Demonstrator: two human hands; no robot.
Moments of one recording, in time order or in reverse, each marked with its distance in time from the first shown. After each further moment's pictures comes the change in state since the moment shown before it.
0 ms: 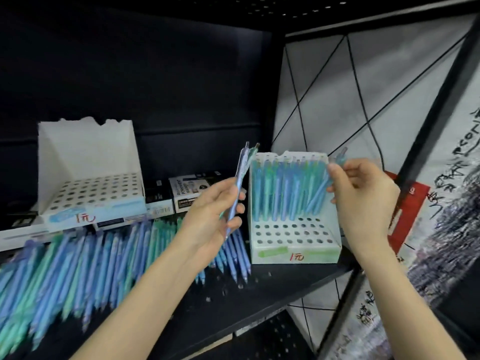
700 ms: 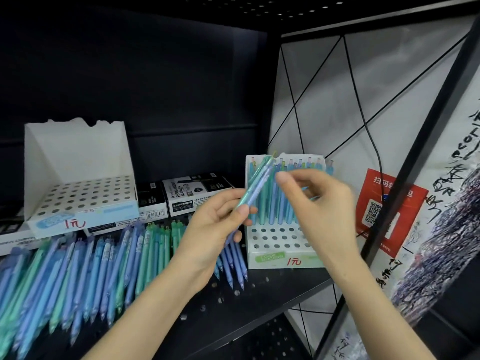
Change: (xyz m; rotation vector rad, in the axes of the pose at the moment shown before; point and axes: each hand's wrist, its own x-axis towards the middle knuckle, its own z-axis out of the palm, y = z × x) left_hand -0.008 -0.013 -0.004 0.316 -0.125 0.170; right_hand -0.027 -0.033 0.016 -0.017 -0.273 -0.020
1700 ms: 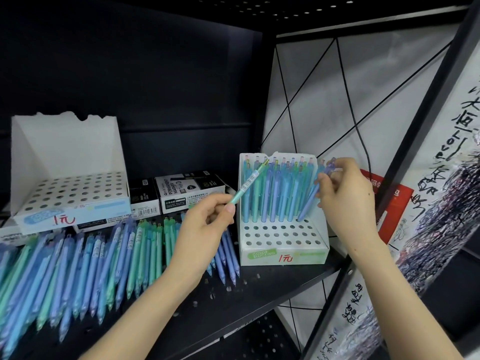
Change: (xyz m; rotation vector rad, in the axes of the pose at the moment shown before) left_hand -0.005 -0.010 -0.002 0.323 0.139 0.164; right_hand 0.031 0.043 -0.028 -0.300 0.023 0.027
